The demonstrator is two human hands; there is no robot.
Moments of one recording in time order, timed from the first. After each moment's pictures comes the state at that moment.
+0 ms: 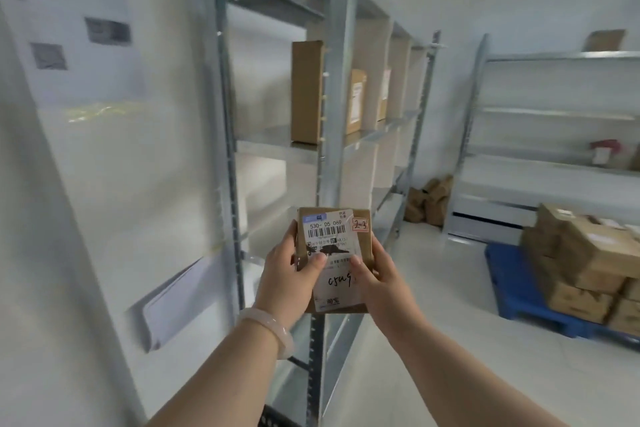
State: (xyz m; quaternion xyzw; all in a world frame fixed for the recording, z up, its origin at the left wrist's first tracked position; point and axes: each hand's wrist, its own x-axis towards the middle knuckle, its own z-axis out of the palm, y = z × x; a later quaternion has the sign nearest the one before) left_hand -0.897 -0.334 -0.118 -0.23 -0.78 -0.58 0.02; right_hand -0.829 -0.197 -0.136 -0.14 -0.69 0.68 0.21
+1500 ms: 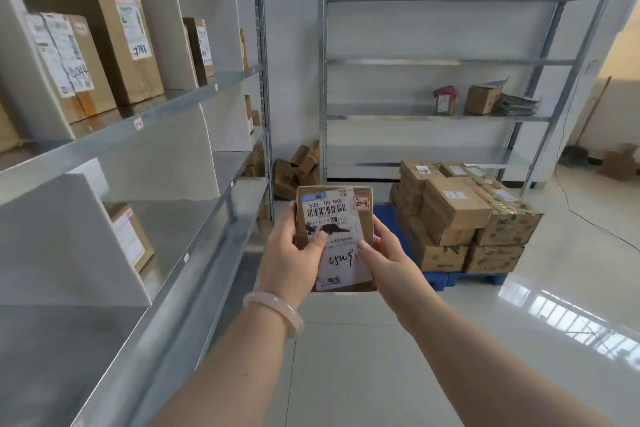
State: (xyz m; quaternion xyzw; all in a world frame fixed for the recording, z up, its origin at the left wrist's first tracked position) left_hand -1.071 0.314 -0.148 -0.36 -0.73 -0.57 -0.11; right_hand -0.939 0.401 -0.152 -0.31 -0.64 0.64 0.29
